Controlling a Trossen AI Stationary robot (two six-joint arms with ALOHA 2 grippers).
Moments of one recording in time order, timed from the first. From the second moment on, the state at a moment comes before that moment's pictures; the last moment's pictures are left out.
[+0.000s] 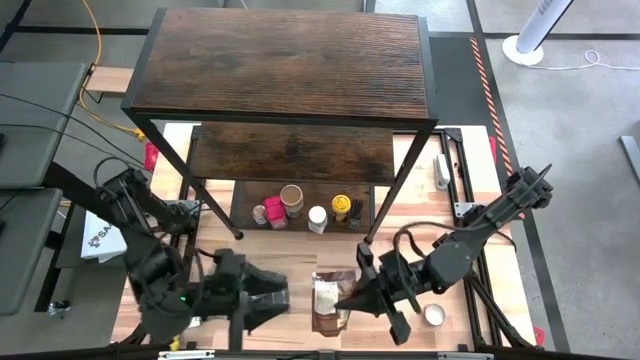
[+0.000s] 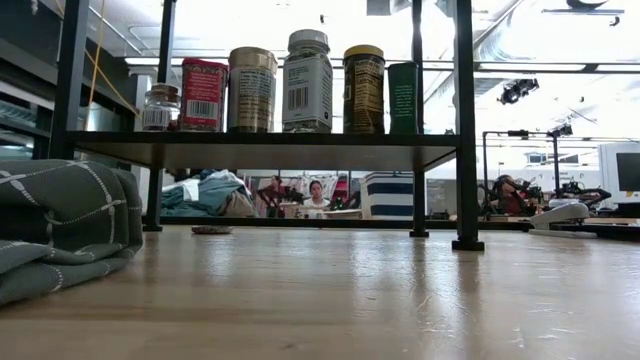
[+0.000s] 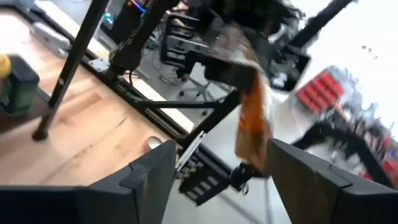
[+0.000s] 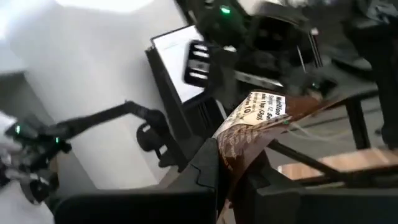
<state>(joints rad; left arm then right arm) -0.89 1.60 1.74 -0.45 -0.96 -0.97 0.65 1.58 1.43 0.30 0.33 0.36</state>
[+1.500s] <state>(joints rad) -0.70 1.60 1.58 0.02 -0.68 -0.98 0.58 1.55 1.43 0.14 0.28 0.13</state>
